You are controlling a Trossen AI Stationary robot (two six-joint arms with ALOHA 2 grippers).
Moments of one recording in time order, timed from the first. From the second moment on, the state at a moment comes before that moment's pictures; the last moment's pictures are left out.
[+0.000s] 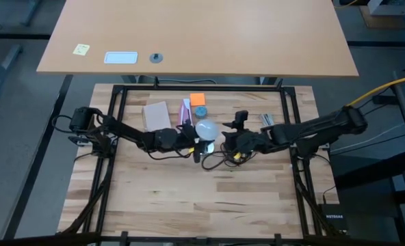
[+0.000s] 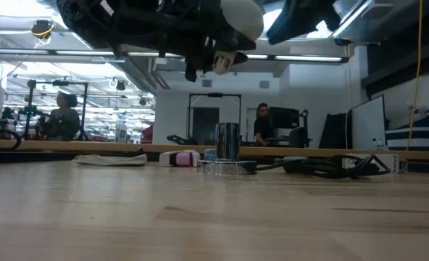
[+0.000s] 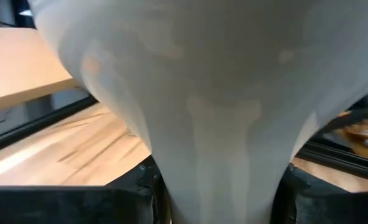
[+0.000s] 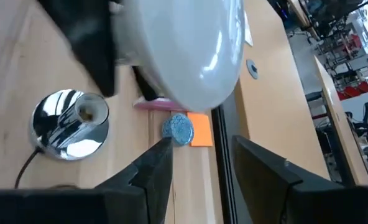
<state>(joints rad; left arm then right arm) -0.08 1.70 0.79 0.86 -0.34 -0.21 0.23 1.36 1.11 -0.48 0.73 -0.34</state>
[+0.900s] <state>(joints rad) -0.06 1.70 0.79 0.80 -0.35 -0.17 0.23 1.40 1.11 -0.48 0.79 -0.34</state>
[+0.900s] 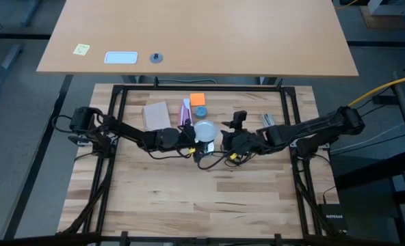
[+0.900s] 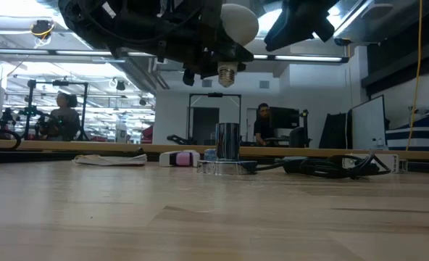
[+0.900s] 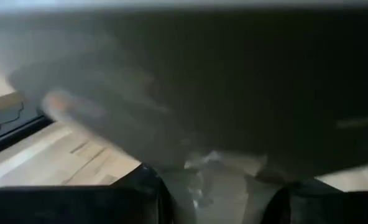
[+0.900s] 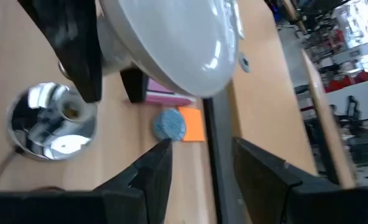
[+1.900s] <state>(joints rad) 0.06 1.12 0.79 0.19 -0.33 -0.07 0.23 1.10 1.11 -1.16 0.78 0.02</state>
